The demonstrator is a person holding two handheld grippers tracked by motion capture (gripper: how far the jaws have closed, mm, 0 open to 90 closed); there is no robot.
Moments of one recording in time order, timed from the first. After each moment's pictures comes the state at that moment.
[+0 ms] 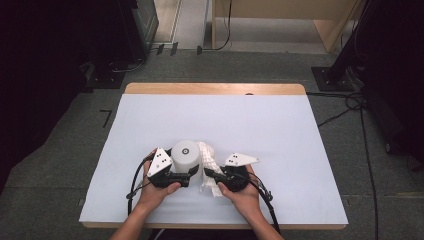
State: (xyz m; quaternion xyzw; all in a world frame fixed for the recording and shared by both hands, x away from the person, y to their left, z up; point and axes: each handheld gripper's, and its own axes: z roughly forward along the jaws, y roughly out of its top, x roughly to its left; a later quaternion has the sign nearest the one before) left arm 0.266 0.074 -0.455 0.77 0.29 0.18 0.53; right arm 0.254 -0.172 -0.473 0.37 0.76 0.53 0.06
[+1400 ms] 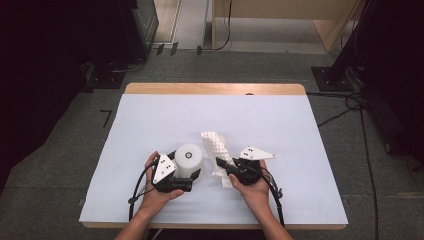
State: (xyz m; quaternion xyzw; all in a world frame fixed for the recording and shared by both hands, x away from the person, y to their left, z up) left arm 0.255 0.067 -0.472 0.76 0.32 0.22 0.53; right arm 0.263 -0.204 -0.463 0.41 0.73 0.54 0.10
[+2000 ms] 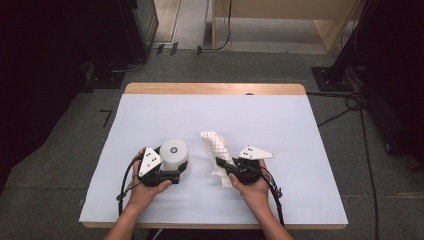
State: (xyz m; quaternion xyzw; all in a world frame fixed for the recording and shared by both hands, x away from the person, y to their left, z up) left arm 0.267 0.103 -0.451 0.77 0.33 0.25 0.48; right arm 0.264 -0.202 -0.464 0.40 0.73 0.54 0.10
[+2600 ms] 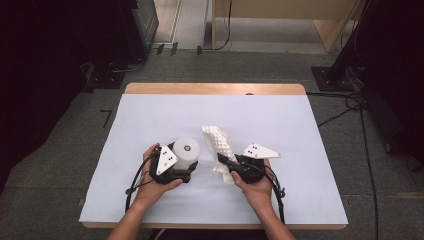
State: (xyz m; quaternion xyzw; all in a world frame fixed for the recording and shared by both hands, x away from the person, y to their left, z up) left arm 0.274 0.062 -0.454 0.80 0.28 0.25 0.47; right arm 0.257 -0.209 -0.436 0.39 0.72 0.57 0.13
